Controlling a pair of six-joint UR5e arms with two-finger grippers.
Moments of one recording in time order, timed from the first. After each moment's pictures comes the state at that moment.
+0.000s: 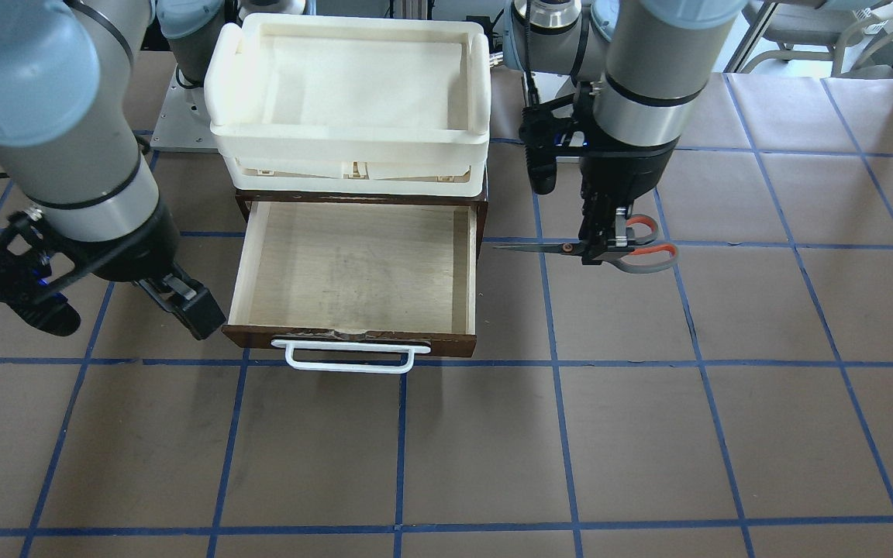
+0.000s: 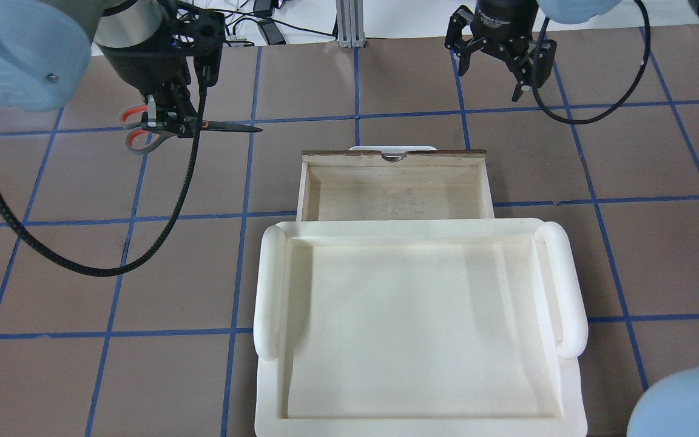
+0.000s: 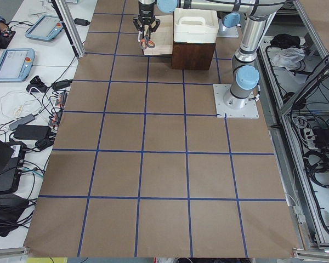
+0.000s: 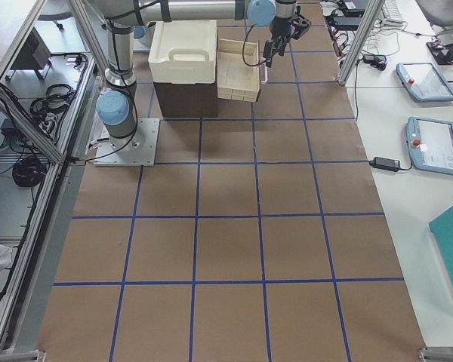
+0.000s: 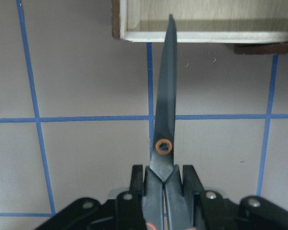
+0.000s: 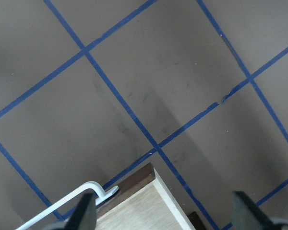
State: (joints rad) left arm -1.73 -1.71 -1.48 -1.50 1.65 1.43; right arm 1.60 -1.30 1.27 -1.55 -1.66 0.63
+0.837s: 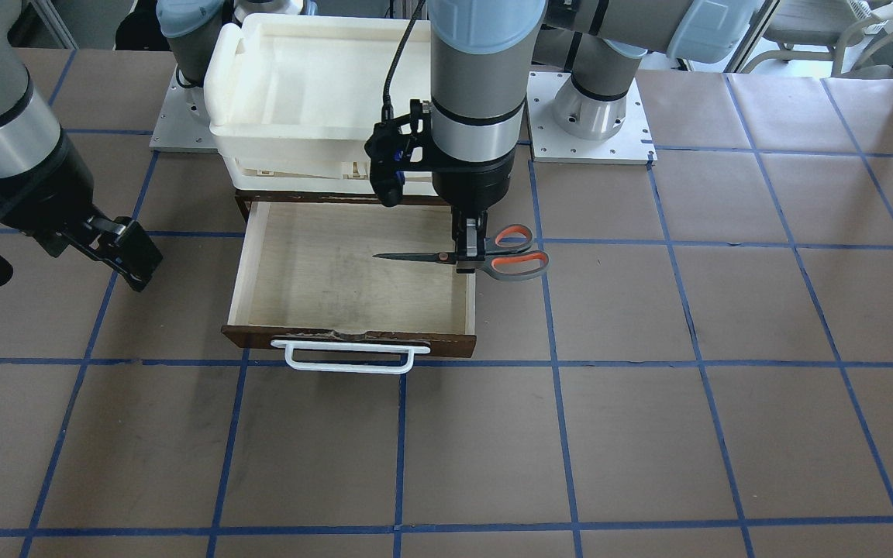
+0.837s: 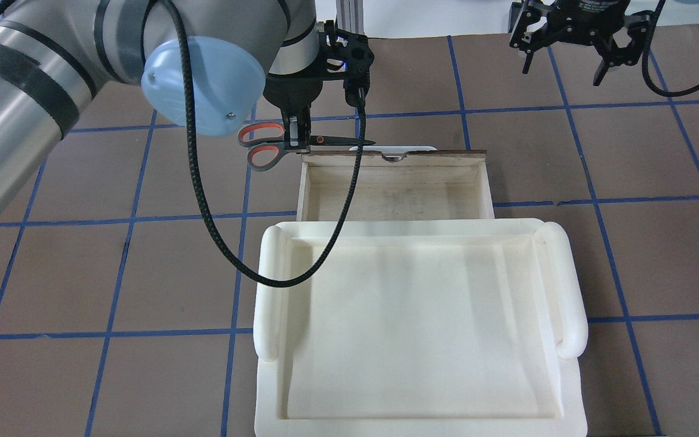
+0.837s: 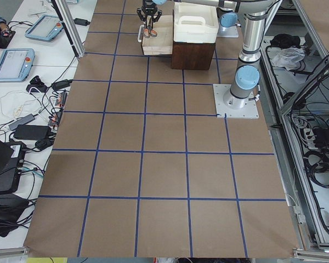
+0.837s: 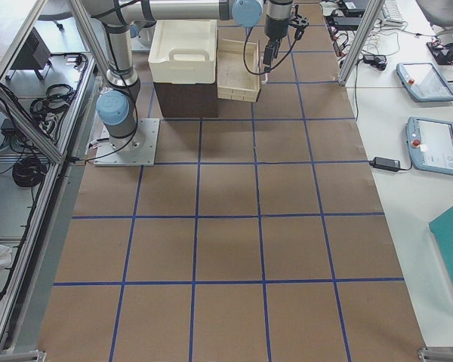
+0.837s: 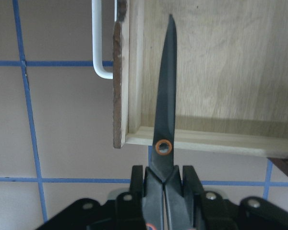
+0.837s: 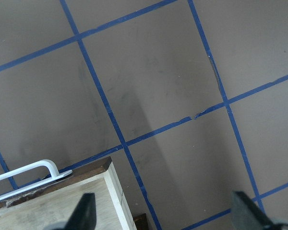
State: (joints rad) left arm -1.92 -1.82 -1.40 -1.45 1.63 1.21; right arm 1.52 -1.38 1.32 -1.53 -1.65 0.30
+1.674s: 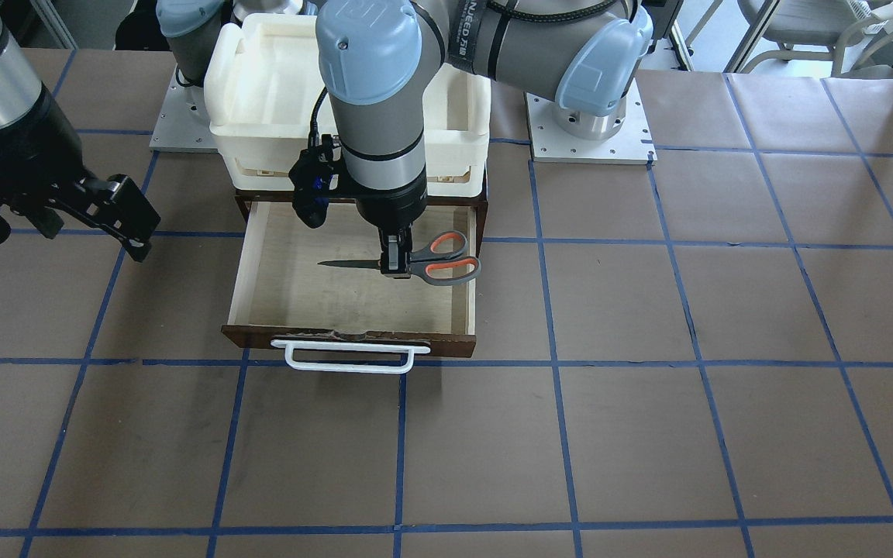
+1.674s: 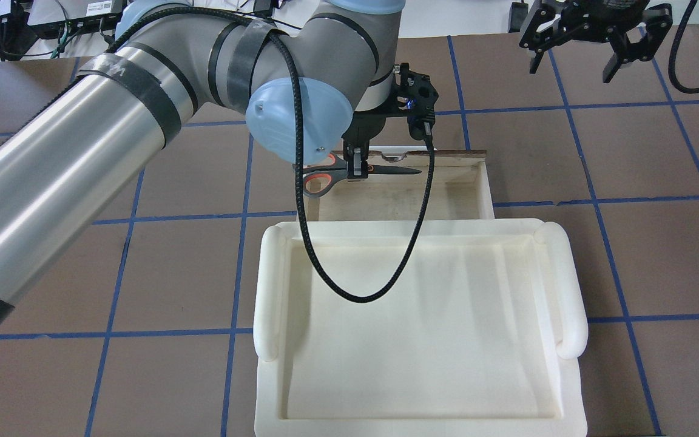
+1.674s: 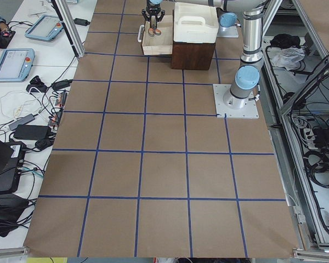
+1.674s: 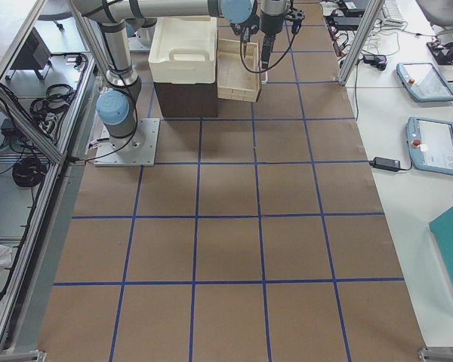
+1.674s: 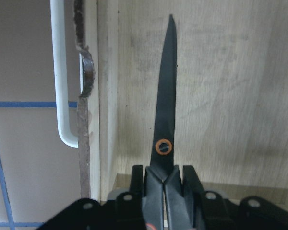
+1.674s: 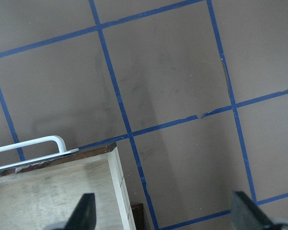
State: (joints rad) left arm -2.03 -1.92 -1.39 -1.43 1.64 1.10; right arm 1.50 -1.43 1.35 -1.52 -1.59 0.18
